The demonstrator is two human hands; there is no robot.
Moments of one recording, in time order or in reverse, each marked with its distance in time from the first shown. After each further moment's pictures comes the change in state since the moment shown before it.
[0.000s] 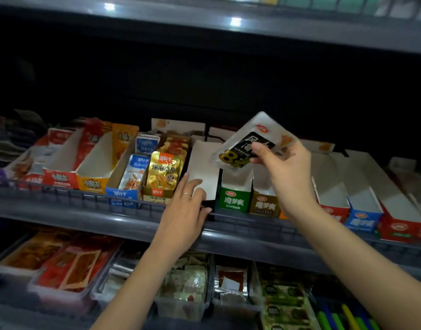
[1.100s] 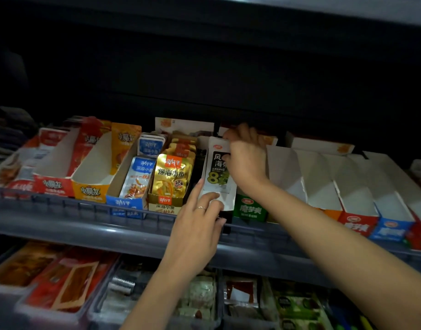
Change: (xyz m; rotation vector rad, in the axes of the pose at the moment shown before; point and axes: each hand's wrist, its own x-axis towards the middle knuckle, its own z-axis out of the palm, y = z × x) left_hand -0.002 -0.010 0.011 0.001 0.048 0.071; right_hand 0.066 0.097 0.082 -1.384 -0.115 -0.400
